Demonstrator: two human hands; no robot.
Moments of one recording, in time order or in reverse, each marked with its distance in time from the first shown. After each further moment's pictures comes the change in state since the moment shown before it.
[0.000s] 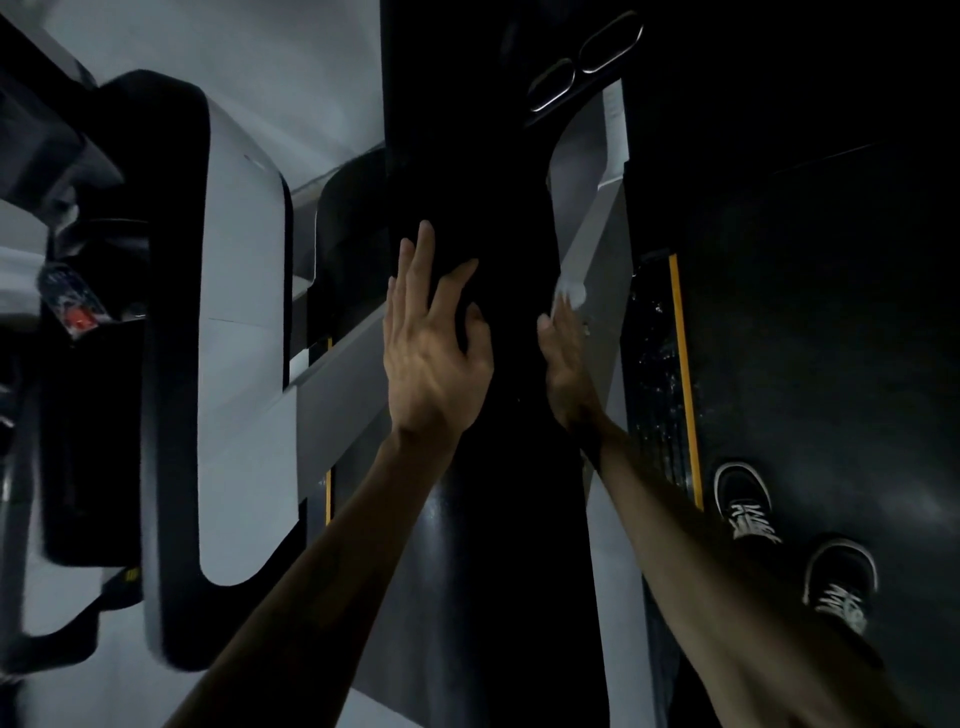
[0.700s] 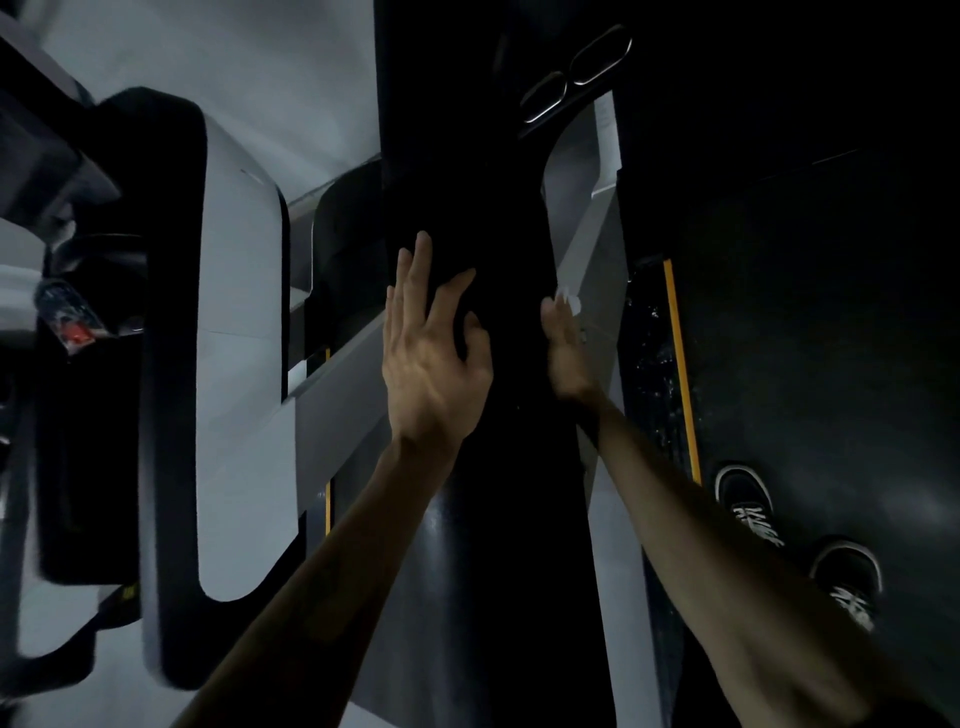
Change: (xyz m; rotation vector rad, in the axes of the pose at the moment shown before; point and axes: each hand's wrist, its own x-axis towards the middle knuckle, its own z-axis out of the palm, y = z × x) left_hand 0.000 -0.006 0.004 0.002 0.024 0.025; right_hand 0.024 -0.001 -0.005 0.086 0.013 0.199
